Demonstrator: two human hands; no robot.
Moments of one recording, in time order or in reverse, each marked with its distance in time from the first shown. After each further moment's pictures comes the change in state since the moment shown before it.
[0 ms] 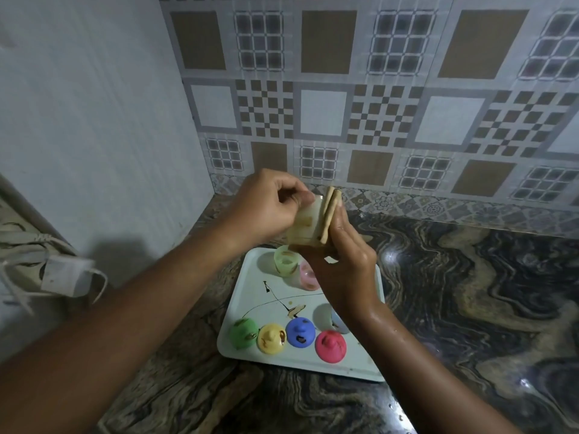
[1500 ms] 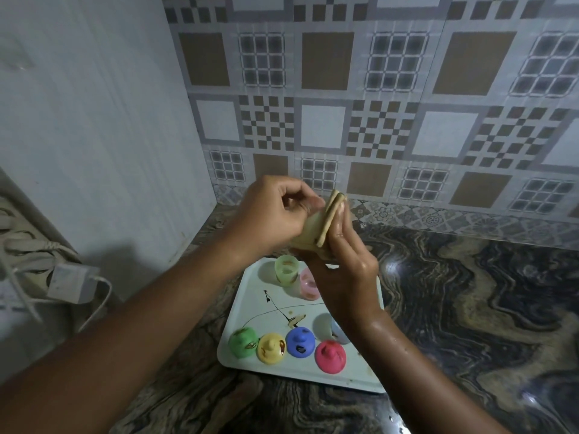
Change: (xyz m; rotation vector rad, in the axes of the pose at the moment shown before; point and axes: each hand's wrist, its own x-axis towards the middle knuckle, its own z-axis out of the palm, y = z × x) left_hand -0.007 0.023 -0.003 -0.078 0.052 0.035; right_hand 0.006 -0.016 -0.007 -0.086 0.088 -0.120
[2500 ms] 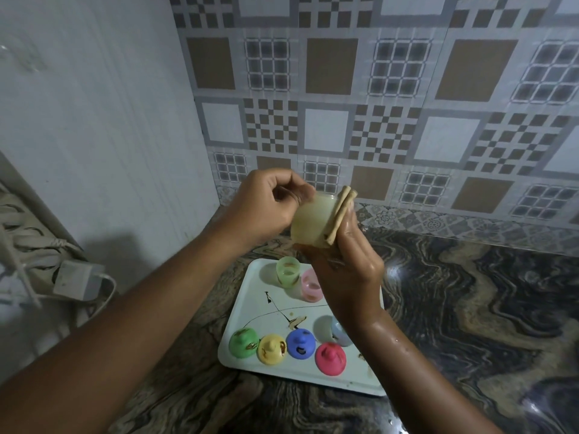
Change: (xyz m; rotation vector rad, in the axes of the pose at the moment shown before) left_hand 0.002 -0.007 -0.011 -0.126 0.044 -0.040; right_hand 0.005 0.000 0.000 0.013 0.027 0.032
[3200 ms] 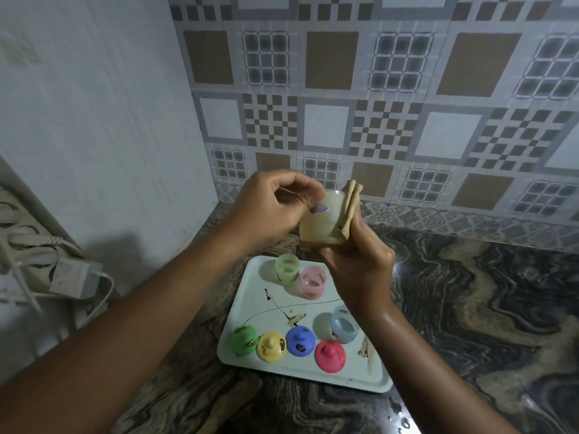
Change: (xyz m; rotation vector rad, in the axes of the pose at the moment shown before) left_hand -0.003 0.002 0.005 -0.017 -0.033 0.018; right_hand 0.007 0.009 -0.009 0.166 0.043 0.124
